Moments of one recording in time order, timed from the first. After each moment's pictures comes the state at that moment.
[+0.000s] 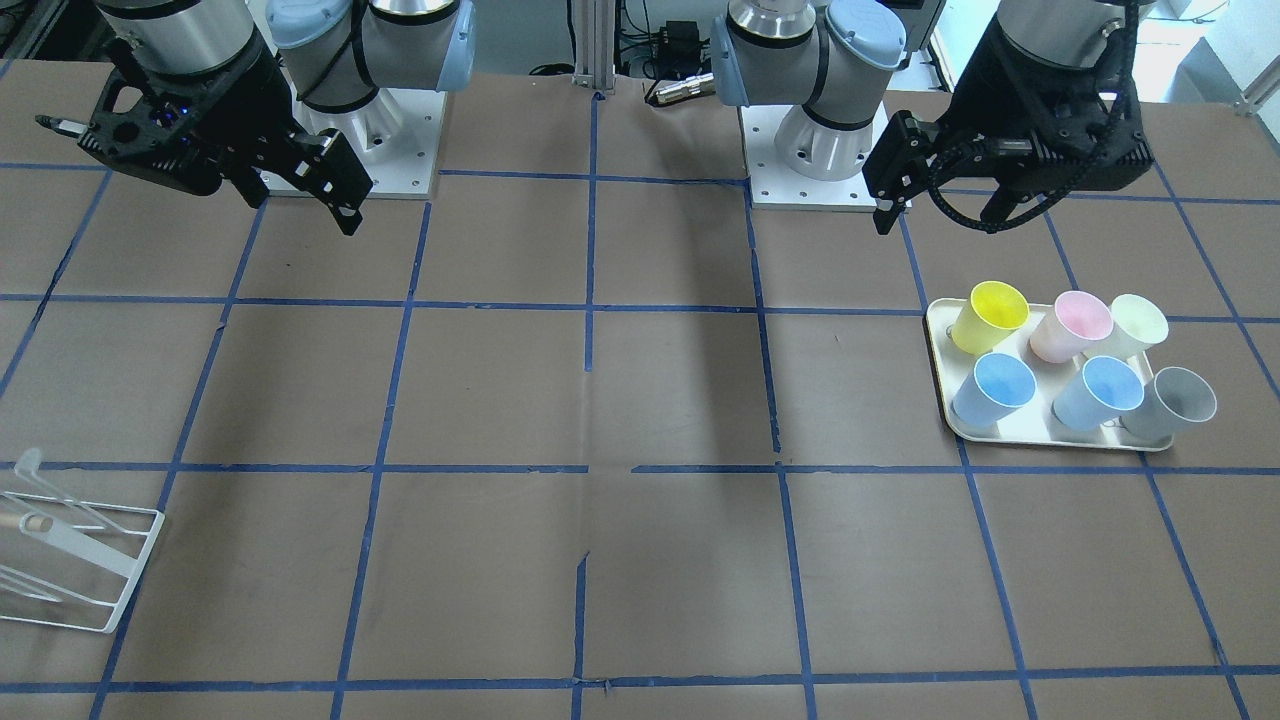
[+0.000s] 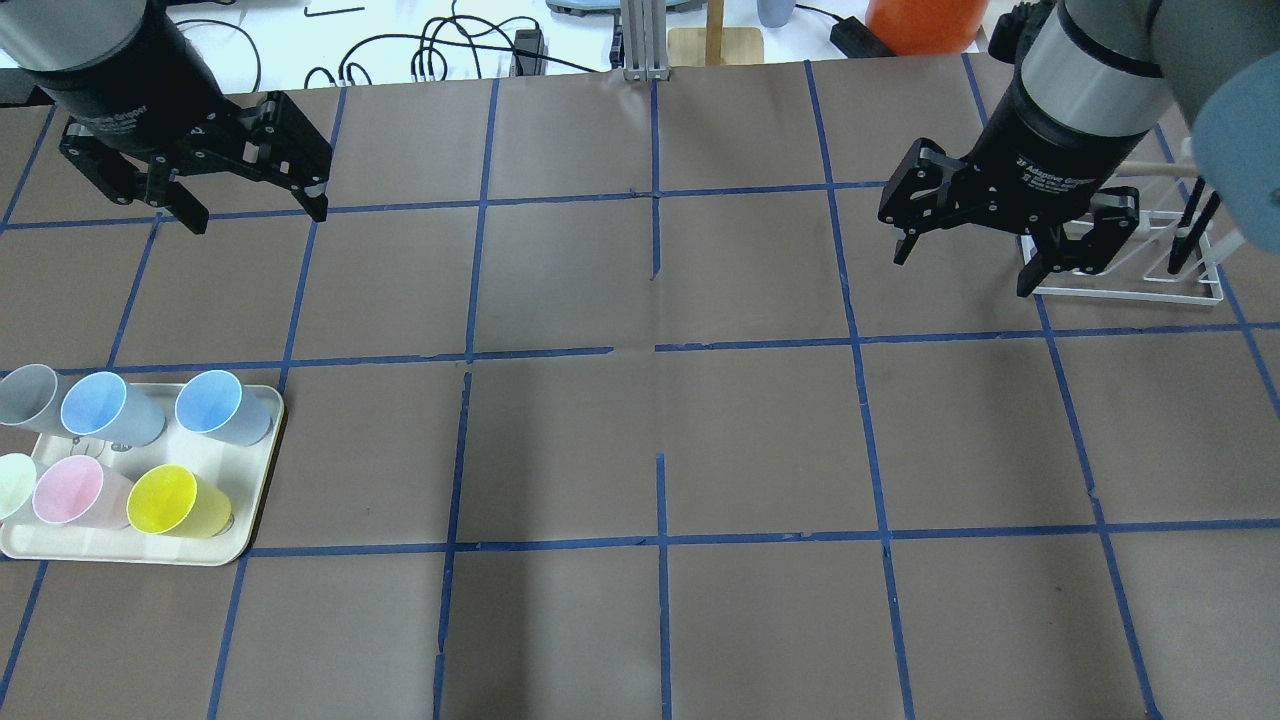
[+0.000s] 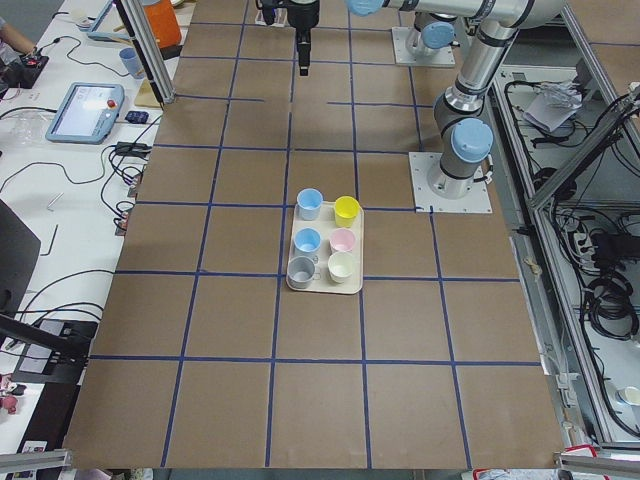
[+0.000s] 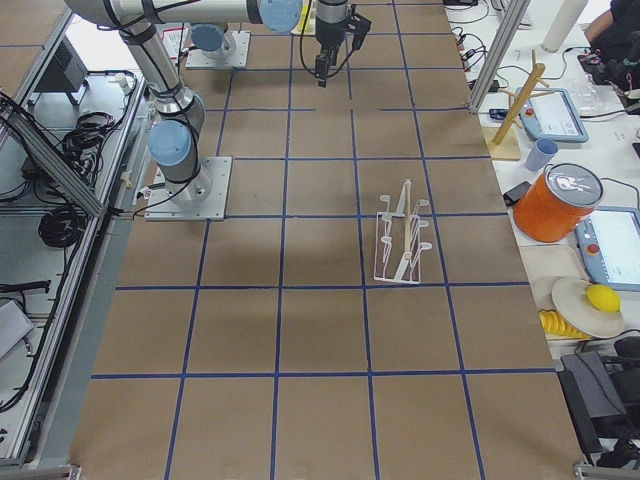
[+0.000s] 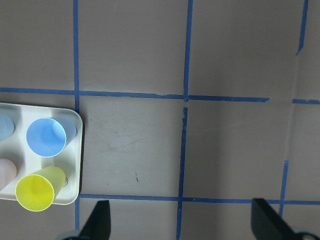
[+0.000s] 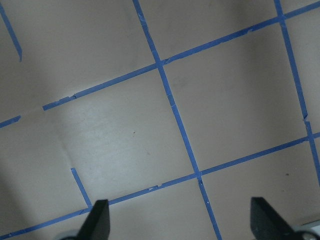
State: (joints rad) left arm -1.47 -1.55 -1.47 -1.69 1.55 0.05; right arm 1.54 -1.66 1.64 -1.52 -1.52 0.31
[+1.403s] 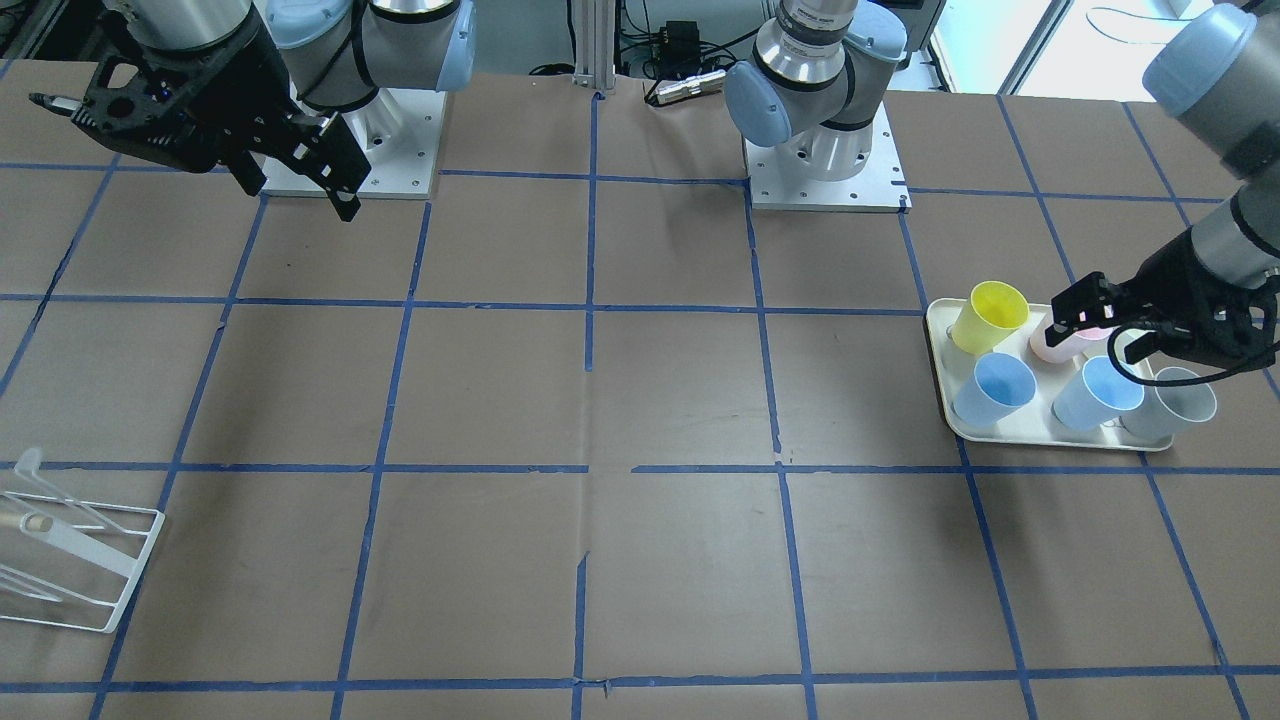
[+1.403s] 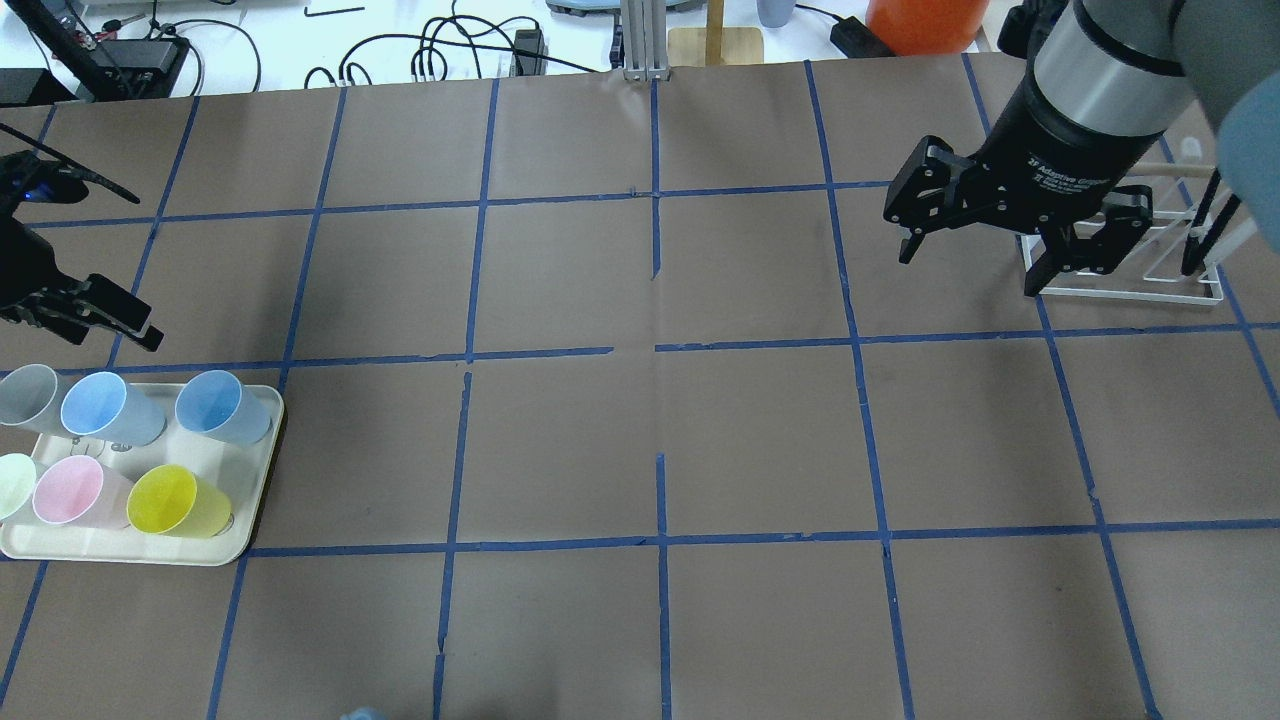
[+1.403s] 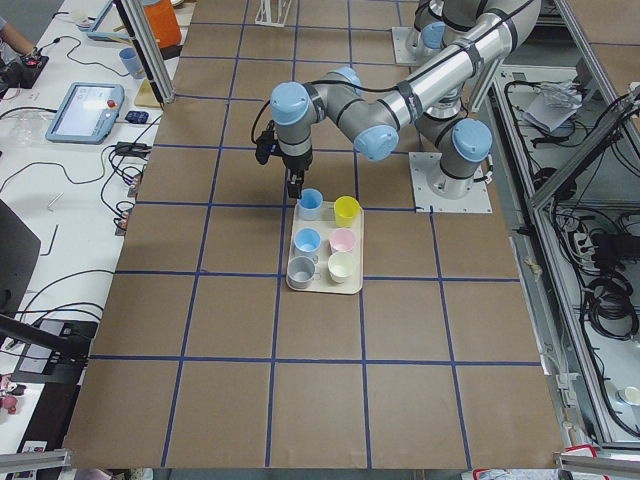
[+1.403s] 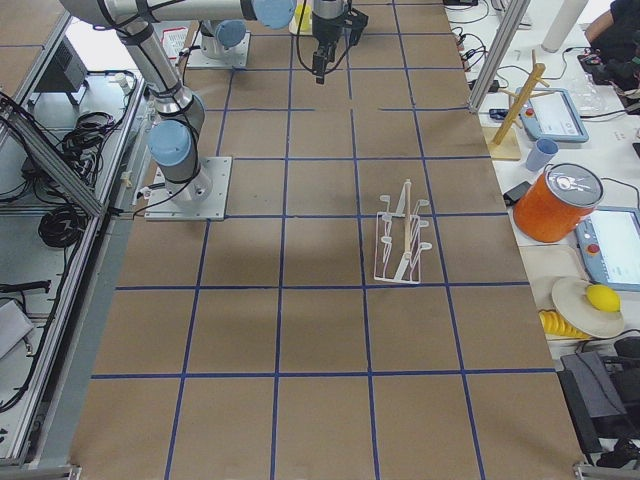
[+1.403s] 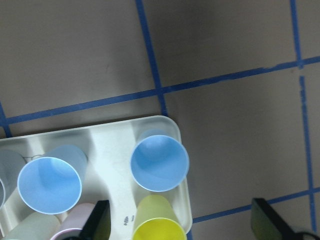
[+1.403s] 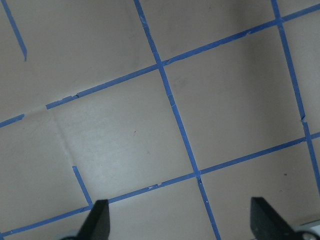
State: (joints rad) left arm -0.96 -1.70 -1.81 -1.28 1.54 0.77; right arm 1.54 -1.68 1.64 -1.52 -1.52 0.30
